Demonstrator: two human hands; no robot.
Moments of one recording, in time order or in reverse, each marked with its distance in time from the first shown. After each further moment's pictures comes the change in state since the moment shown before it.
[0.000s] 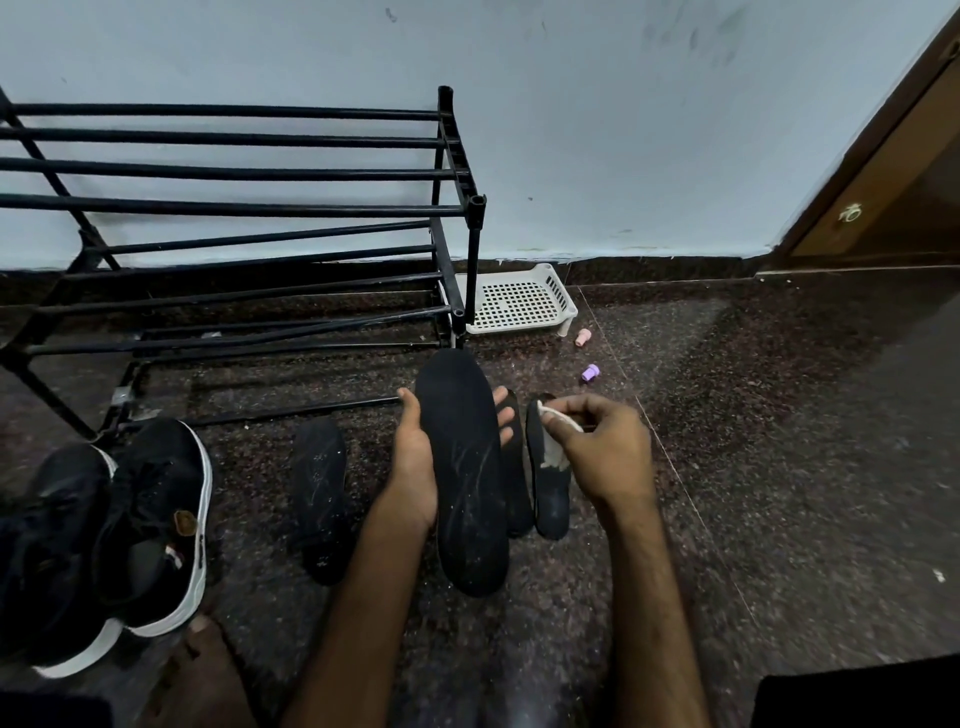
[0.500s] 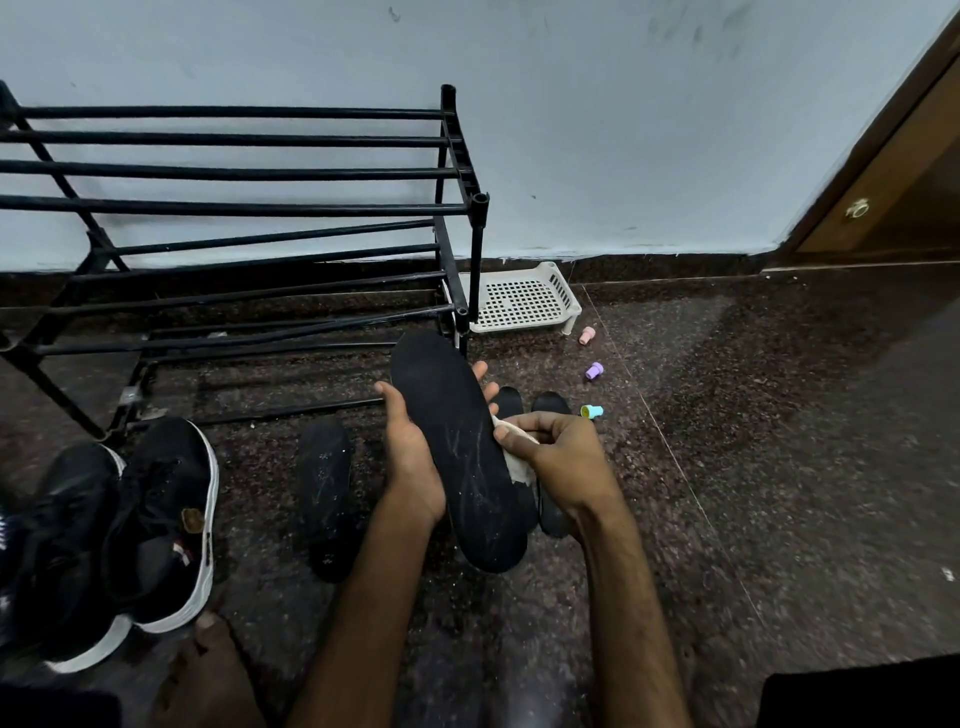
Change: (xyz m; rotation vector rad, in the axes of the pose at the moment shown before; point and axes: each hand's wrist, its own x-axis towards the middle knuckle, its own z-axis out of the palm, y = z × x) left_hand -0.002 0.003 0.002 0.026 0.002 0.174; right_hand -0.009 0.007 0.034 0.364 -0.330 0.148
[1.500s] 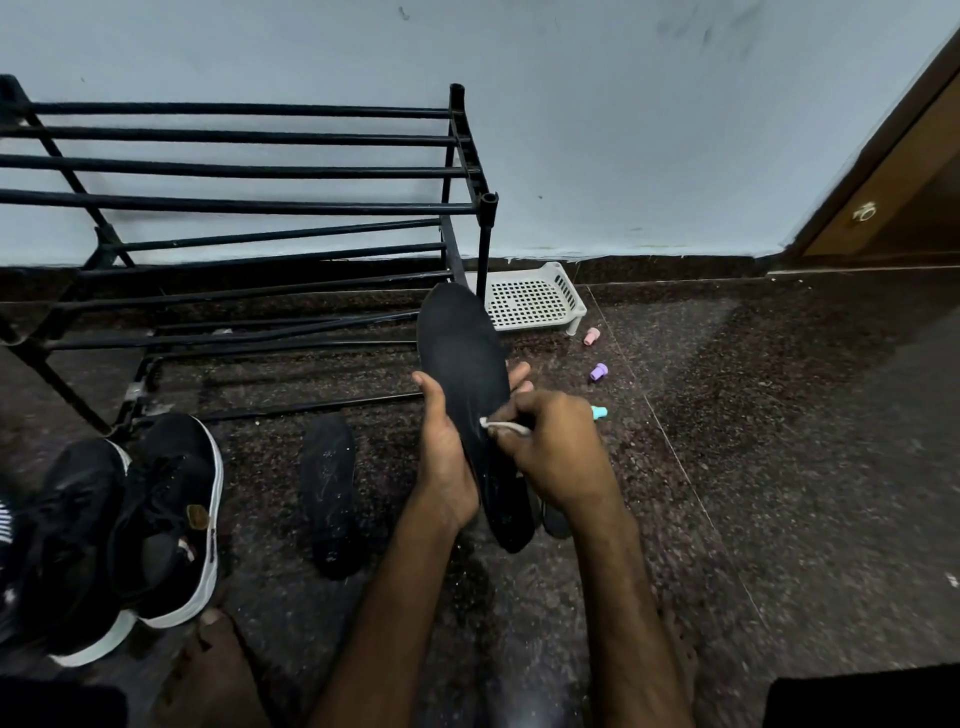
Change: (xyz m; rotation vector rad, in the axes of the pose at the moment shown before) left_hand -0.014 -0.009 0.027 0.033 -0.124 -0.045; right_hand -0.001 -0.026 0.010 -0.643 0.043 -0.383
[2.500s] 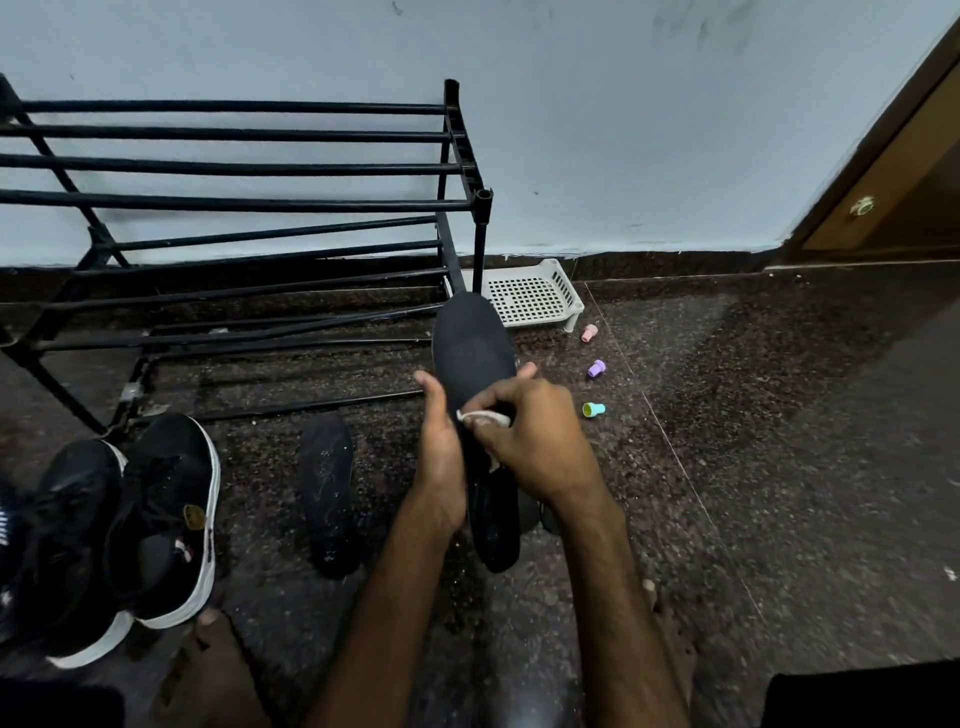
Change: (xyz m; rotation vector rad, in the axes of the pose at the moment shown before) left_hand 0.000 -0.002 -0.003 0.063 -0.033 -0.041; right_hand 0.001 -0.020 -0.003 0.034 -0.043 -0.061
